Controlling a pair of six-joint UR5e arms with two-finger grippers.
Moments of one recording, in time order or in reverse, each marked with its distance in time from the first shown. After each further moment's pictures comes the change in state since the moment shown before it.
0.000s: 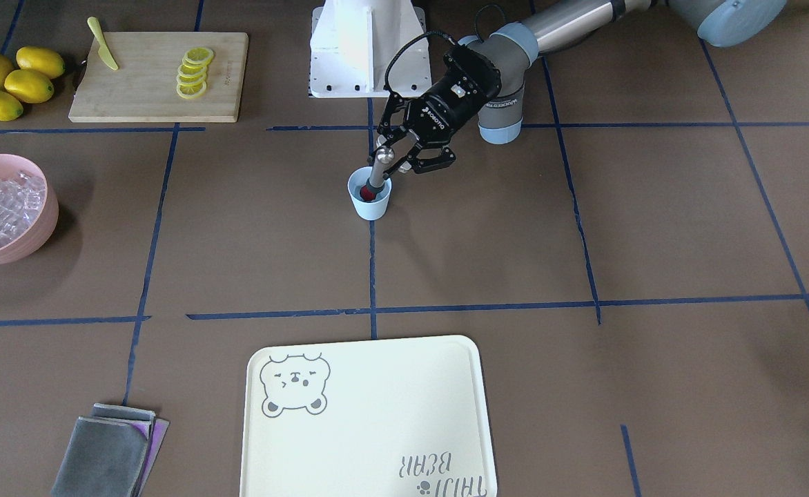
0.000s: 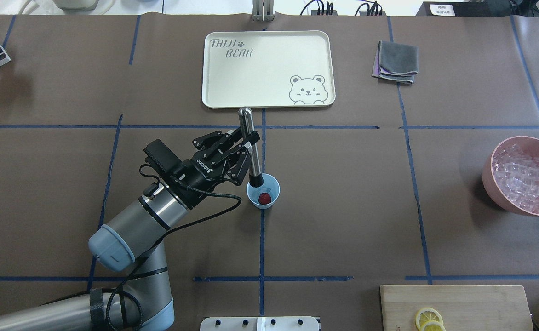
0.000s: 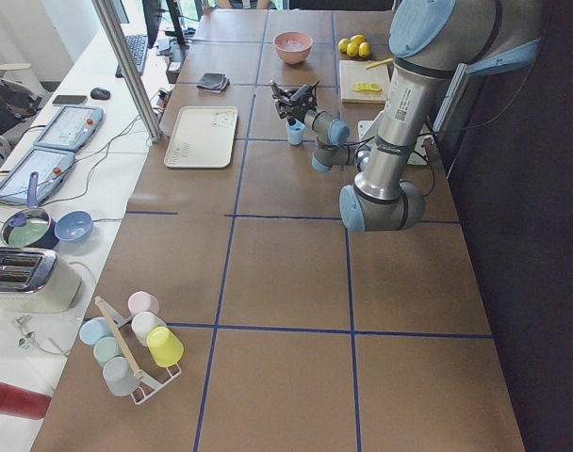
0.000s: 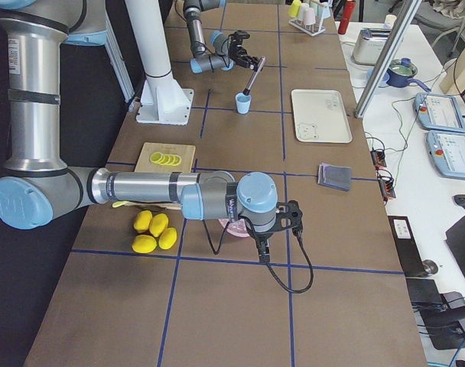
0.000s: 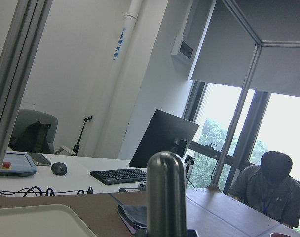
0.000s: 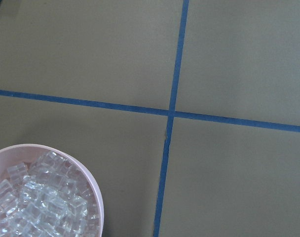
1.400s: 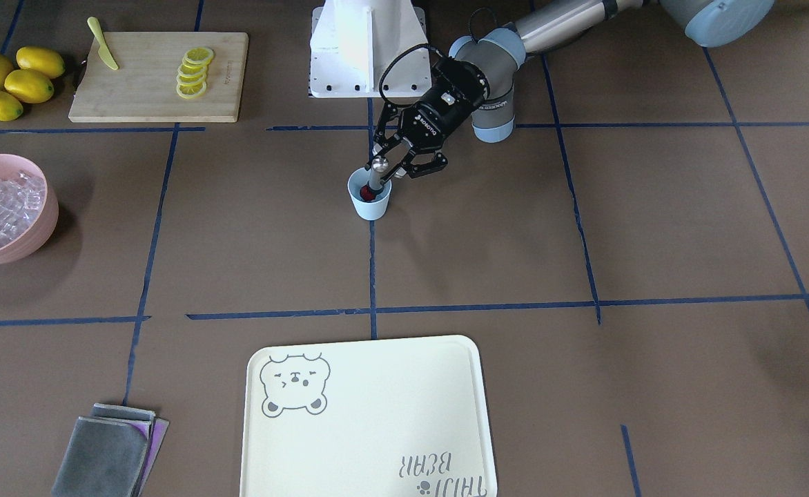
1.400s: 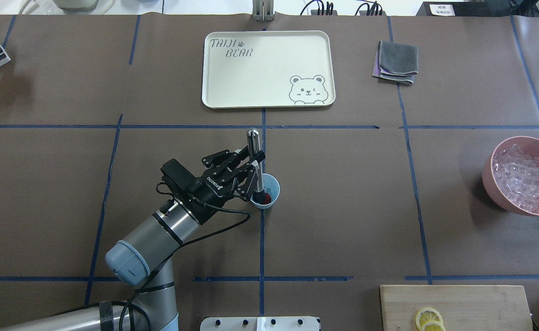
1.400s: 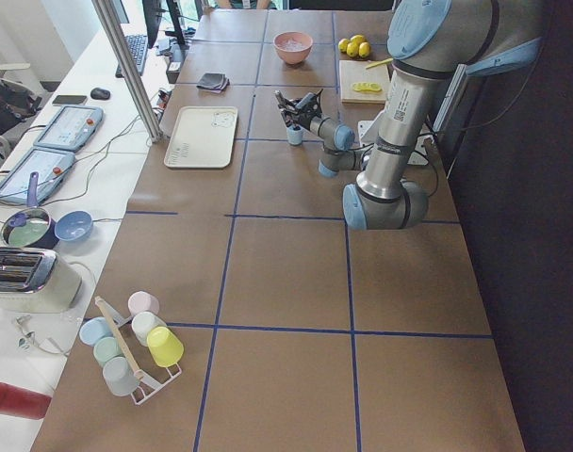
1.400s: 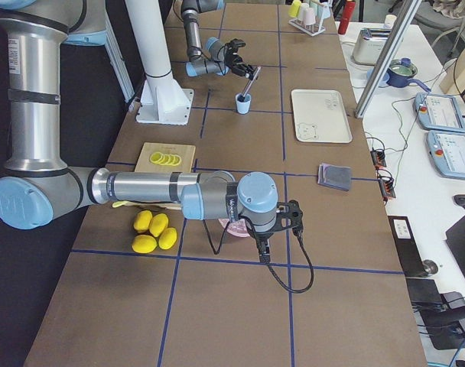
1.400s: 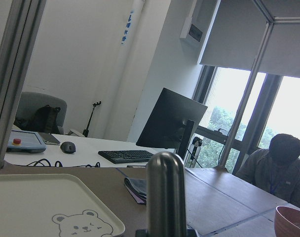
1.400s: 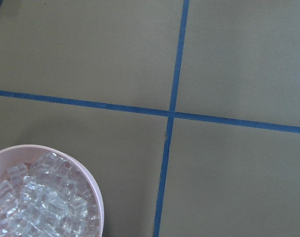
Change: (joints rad) left arm 0.051 -0.005 0.055 -0.002 0.048 0.000; right arm 0.000 0.001 0.000 0.001 0.000 0.000
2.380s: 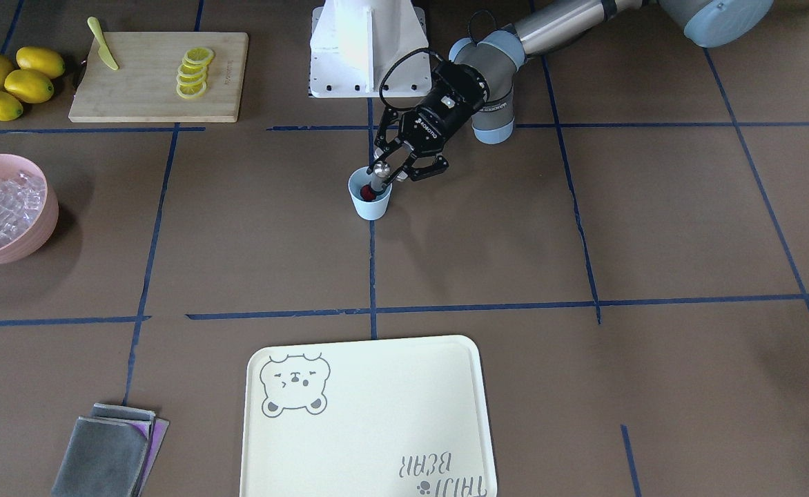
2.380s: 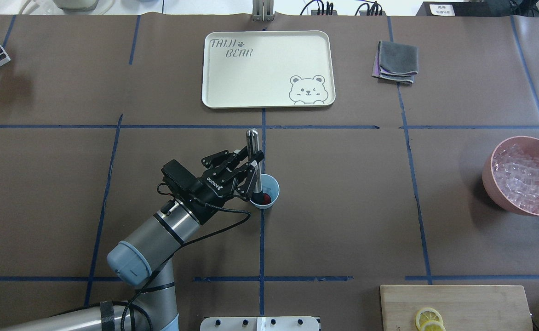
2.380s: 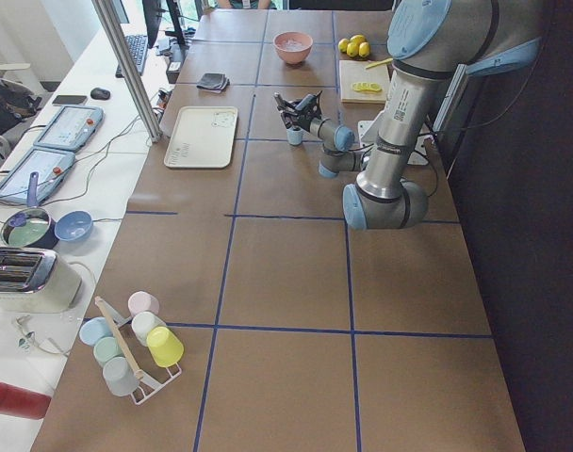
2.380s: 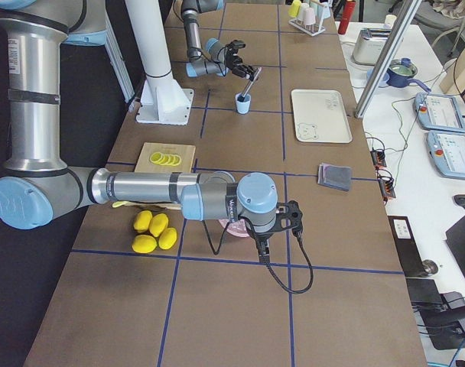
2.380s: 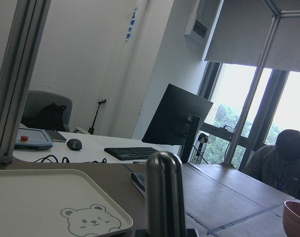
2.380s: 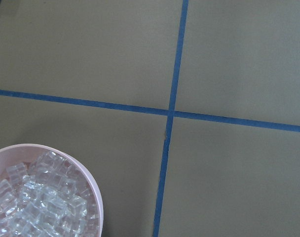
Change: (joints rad) left arm 0.001 -0.003 0.007 0.000 0.011 -0.001; right arm 0.000 -0.001 -0.001 0.000 0.000 -0.001
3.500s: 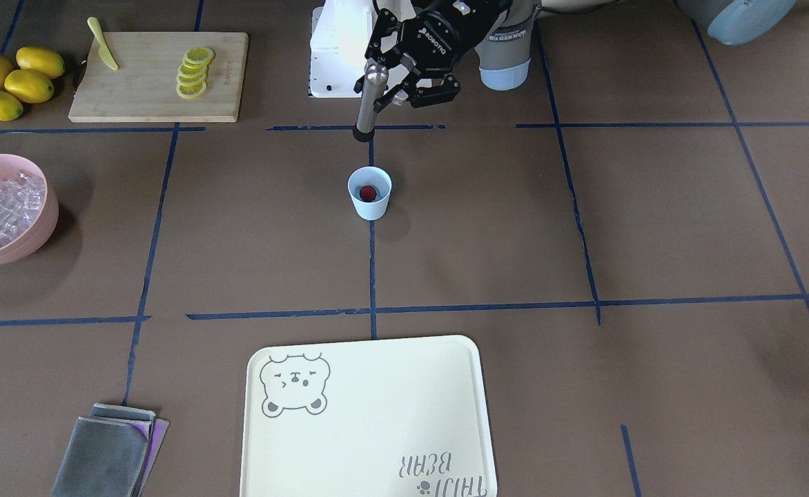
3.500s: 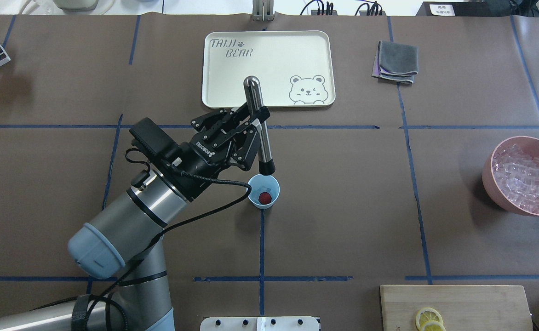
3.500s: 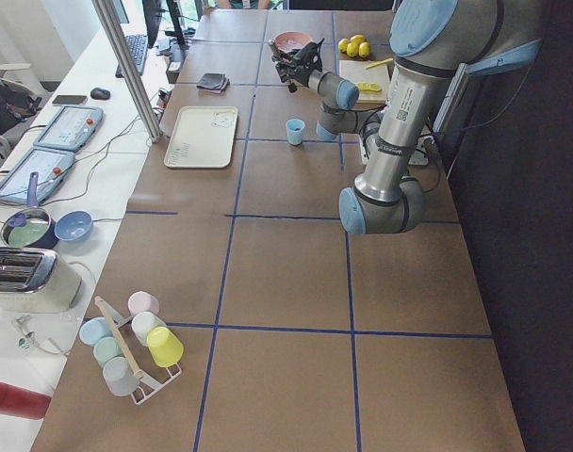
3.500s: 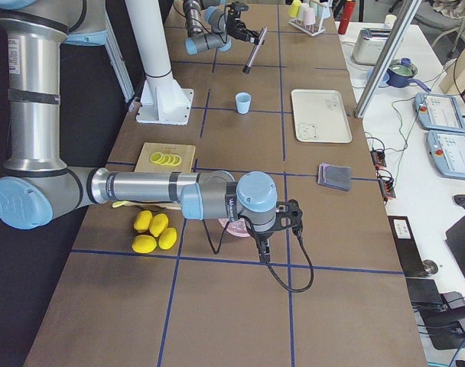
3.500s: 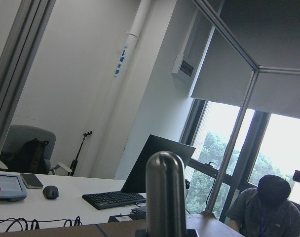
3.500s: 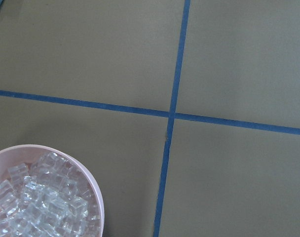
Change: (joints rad) left arm -0.099 0.049 -0.474 0.380 -0.034 -0.039; right arm 0.000 0.001 0.006 0.005 -0.002 0.000
